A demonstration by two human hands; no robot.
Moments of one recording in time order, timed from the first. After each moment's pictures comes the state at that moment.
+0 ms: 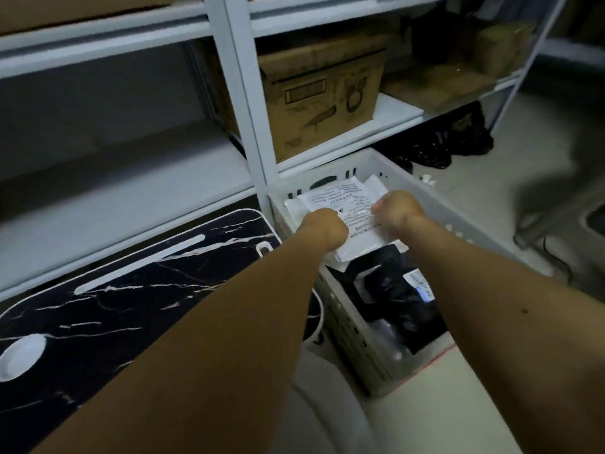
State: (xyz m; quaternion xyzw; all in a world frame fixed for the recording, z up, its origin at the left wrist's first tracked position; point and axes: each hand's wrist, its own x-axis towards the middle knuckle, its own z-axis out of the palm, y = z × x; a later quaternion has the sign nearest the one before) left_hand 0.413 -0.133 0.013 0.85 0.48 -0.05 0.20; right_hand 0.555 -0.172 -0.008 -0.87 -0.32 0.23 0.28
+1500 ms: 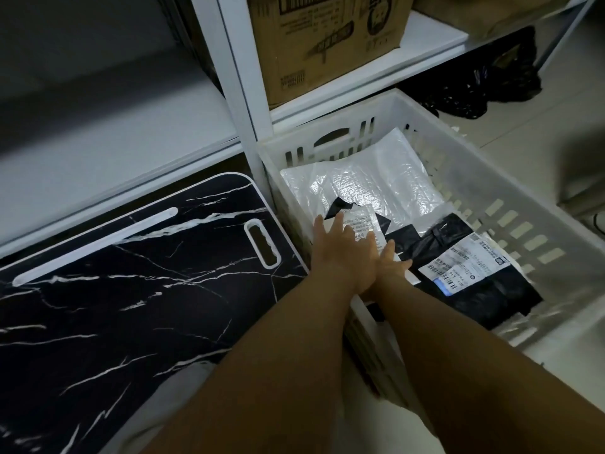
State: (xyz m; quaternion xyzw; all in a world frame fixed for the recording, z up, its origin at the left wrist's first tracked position) left_hand 0.444 -0.131 -0.101 0.93 0.32 -0.20 0.02; right_hand 0.527 -0.163 -0.199 -0.84 -0.46 0.26 -0.15
